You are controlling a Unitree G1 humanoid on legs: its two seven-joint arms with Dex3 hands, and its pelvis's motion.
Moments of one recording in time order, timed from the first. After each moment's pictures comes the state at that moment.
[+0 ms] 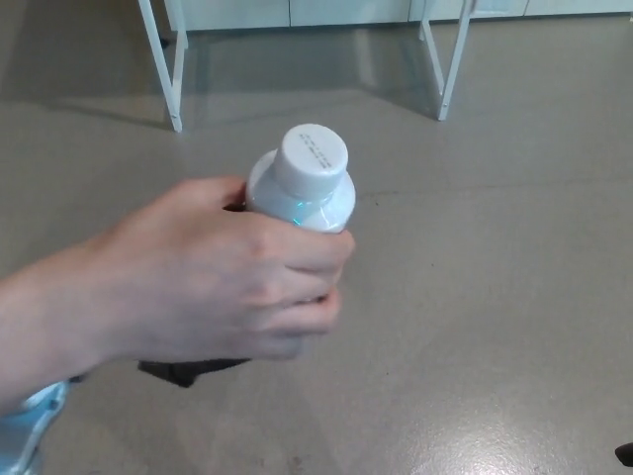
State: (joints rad) left_arm -0.08 0.50 -0.15 -0.11 -0.10 -0.11 -0.50; right_arm -0.22 -0.45 0.06 1.27 -0.19 -0.15 0.04
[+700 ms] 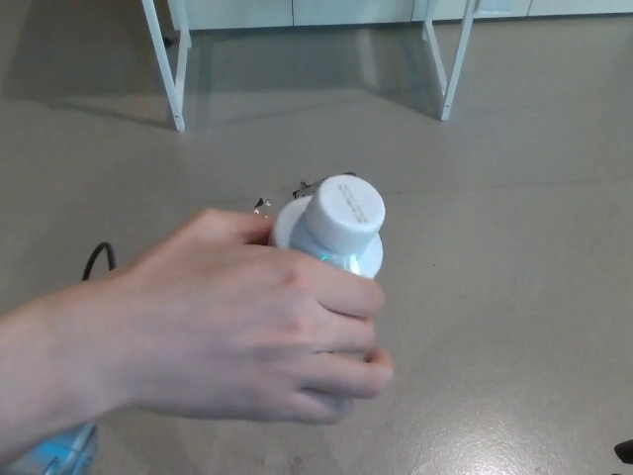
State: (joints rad) left_arm -0.15 0.42 -0.24 -0.27 -0.03 0.16 -0.46; right_arm -0.23 -0.45 0.06 1.27 -0.19 -0.15 0.04
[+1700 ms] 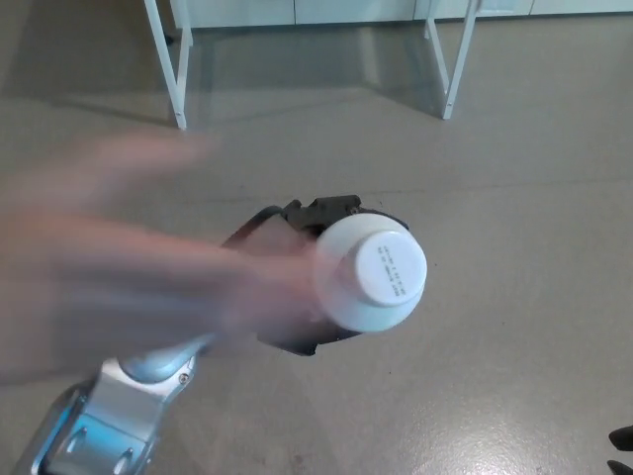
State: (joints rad) left_arm -0.20 0.35 -0.35 -0.30 0.14 0.30 -0.36; right_arm -0.26 -0.46 0.06 1.27 -0.19 -0.15 0.06
